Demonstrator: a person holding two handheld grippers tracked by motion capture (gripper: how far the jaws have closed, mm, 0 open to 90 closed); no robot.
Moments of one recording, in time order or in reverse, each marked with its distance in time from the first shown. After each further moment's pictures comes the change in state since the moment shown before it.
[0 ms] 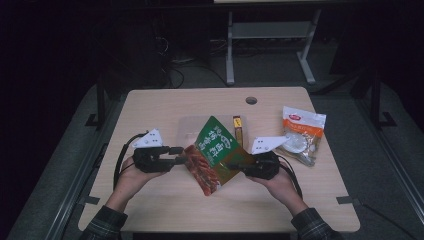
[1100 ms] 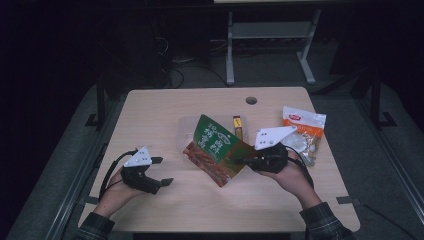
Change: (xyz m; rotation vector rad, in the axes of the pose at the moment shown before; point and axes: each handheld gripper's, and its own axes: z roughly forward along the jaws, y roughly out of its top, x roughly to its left) left arm 0.007 -0.067 -0.010 0.107 0.075 0.019; right arm 0.012 0.043 -0.029 0.064 -0.008 -0.157
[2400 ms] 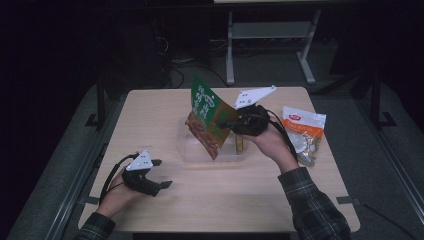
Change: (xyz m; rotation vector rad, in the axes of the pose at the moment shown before) left arm 0.006 -0.016 0.010 0.018 0.015 0.009; right arm -0.052 0.070 0.026 0.009 -0.105 0.034
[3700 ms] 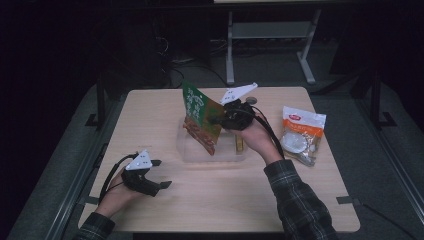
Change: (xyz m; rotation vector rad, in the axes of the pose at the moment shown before) left arm 0.002 -0.001 -0.001 0.020 -0.011 -0.003; right arm -0.021 -0.002 0.046 0.048 -0.025 0.025
